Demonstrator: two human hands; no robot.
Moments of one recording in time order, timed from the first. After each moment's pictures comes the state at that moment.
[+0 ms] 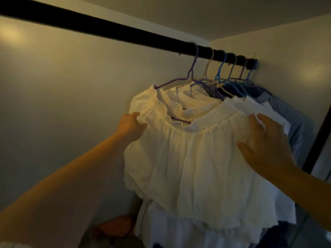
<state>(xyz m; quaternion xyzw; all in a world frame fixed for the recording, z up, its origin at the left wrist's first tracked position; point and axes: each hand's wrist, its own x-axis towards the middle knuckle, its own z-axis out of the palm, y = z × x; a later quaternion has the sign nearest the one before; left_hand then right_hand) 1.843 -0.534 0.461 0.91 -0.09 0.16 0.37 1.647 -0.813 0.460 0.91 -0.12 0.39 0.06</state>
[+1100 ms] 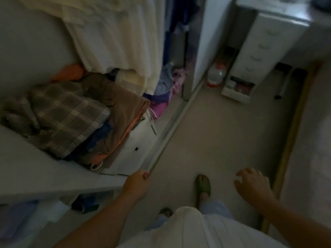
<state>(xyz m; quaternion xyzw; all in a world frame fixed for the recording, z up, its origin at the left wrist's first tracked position) 1.294 -0.411 0.030 0.90 -0.13 -0.39 0.11 1.059 -0.632 0.015 0.84 -0.46 -0.24 -0.14</state>
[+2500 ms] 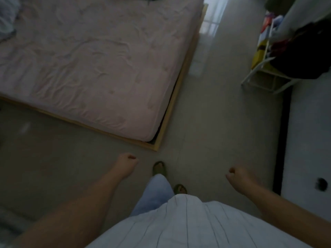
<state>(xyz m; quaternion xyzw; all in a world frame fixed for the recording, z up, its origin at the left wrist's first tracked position) 0.684 -0.157 0.017 0.52 -0.71 -0.41 -0.23 0.531 0.150 0.004 0.03 -0.91 -0.01 -0.41</state>
